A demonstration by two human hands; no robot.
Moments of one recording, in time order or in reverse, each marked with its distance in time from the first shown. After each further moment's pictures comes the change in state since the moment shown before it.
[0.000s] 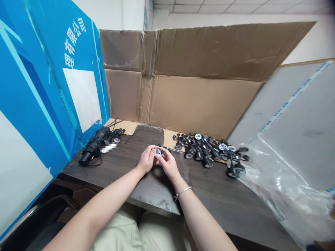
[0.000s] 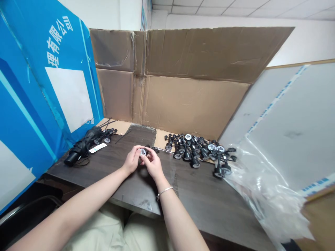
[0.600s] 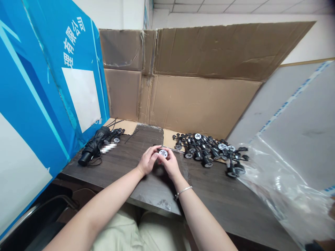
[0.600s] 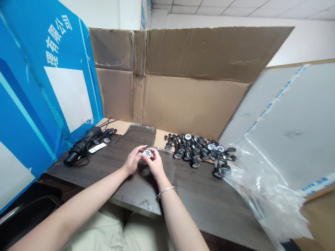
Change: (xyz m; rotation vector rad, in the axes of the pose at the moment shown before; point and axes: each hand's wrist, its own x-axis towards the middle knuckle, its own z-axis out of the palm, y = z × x) left_hand -0.001 0.005 -0.003 -0.021 -0.102 0.039; right_hand 0.002 -0.002 -0.004 -0.021 0.087 0.031
